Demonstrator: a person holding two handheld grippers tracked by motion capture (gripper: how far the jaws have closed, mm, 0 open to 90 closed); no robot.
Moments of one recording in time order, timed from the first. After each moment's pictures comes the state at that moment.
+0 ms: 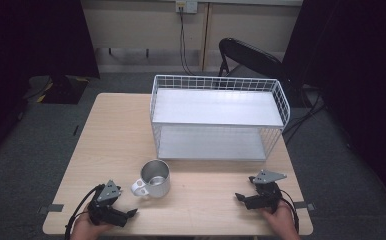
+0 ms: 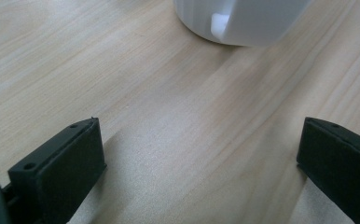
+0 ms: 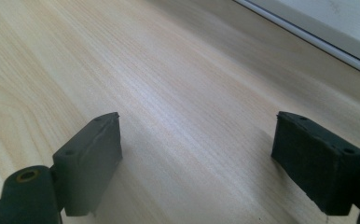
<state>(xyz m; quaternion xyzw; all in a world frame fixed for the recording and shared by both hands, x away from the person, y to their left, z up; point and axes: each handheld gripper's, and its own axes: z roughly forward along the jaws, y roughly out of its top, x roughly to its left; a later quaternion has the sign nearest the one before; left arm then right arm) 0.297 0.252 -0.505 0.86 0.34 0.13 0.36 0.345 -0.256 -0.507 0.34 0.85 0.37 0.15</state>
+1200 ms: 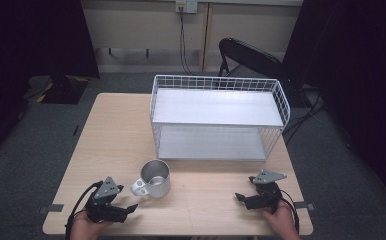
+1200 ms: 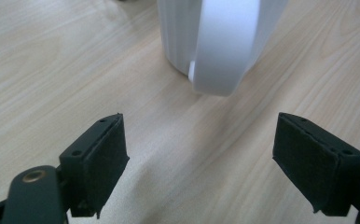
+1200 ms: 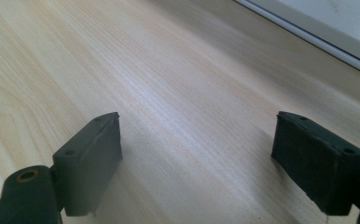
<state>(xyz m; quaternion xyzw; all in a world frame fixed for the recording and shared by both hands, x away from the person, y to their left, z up) 0.291 0.245 -0.470 0.85 0.34 0.13 0.37 0.344 -0.256 -0.507 0.34 0.85 0.37 0.15</state>
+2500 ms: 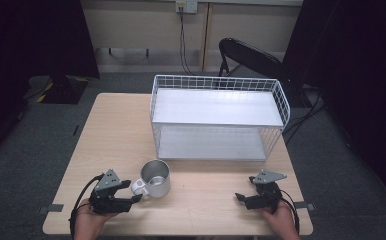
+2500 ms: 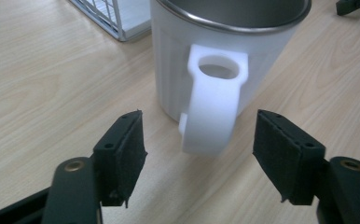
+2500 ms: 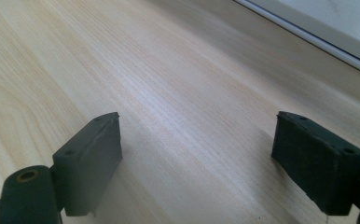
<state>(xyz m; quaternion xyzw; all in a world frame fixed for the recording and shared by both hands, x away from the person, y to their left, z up) 0.301 0.235 -0.452 0.83 0.36 0.13 0.41 0.344 -0.256 -0.507 0.34 0.85 0.37 0.15</state>
